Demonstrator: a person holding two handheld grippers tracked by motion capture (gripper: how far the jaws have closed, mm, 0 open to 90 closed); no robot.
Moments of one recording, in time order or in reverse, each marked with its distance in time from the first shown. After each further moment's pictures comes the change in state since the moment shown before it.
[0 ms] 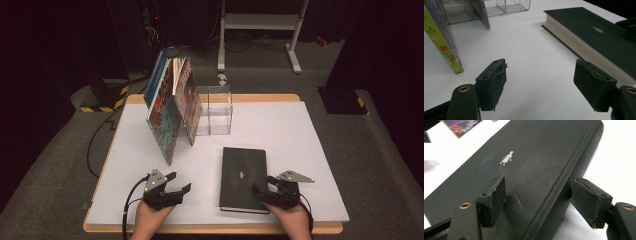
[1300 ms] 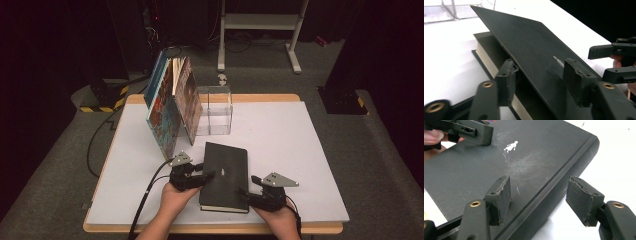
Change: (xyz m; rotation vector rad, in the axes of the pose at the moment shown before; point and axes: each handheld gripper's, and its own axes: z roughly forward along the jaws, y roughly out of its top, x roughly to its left) left arm -0.016 0.046 0.069 0.064 -0.192 -0.096; right arm 0.033 0.004 0.009 -0.057 0.068 -0.133
